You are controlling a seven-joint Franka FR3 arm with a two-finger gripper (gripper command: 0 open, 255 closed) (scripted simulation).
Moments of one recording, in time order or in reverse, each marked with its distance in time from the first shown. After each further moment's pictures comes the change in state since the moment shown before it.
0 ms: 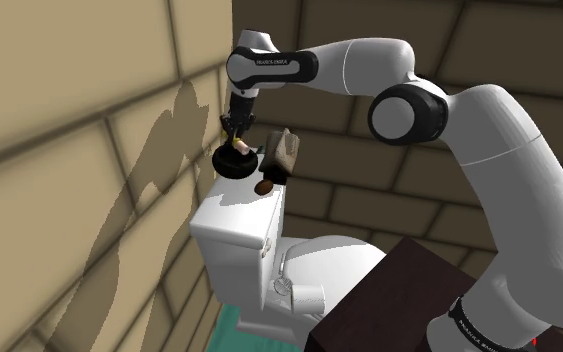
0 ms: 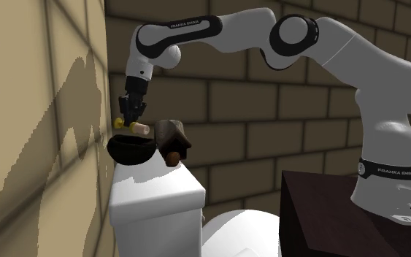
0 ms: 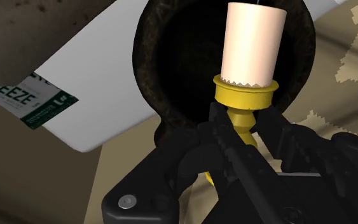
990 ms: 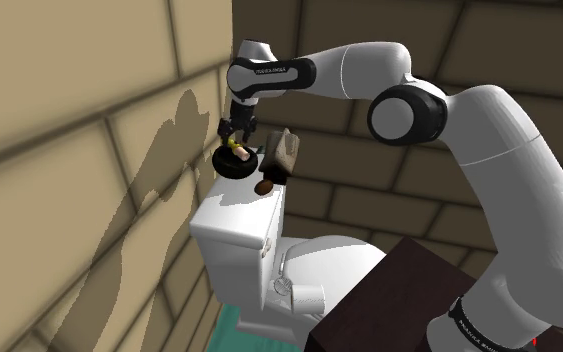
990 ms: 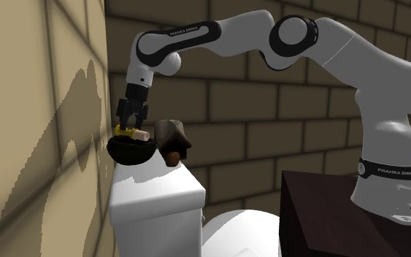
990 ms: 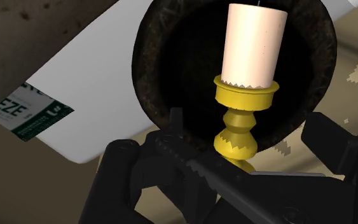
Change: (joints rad) arm -0.003 0.004 0.000 -0.055 0.001 0.059 -0.006
